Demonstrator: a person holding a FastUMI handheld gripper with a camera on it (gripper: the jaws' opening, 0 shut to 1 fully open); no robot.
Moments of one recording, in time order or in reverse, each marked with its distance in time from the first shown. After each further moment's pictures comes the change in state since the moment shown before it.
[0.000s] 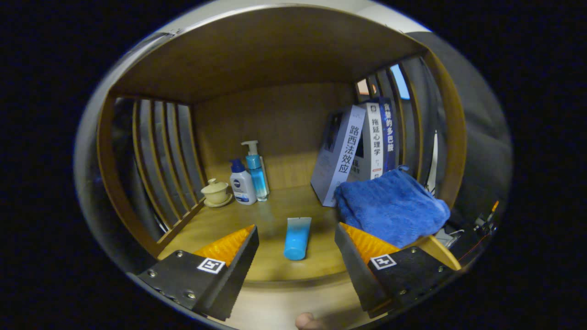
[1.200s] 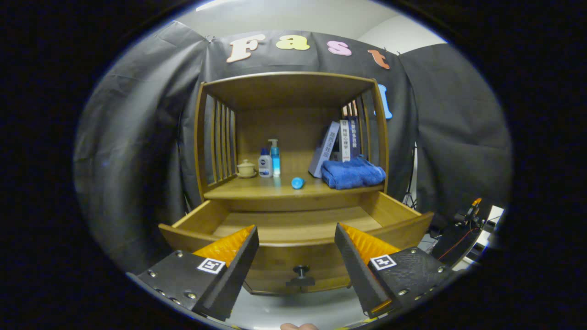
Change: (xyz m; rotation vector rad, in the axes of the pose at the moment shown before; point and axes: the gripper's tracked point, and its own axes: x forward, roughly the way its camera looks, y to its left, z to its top) arm -0.218 -0.013 -0.135 -0.037 -0.099 0.002
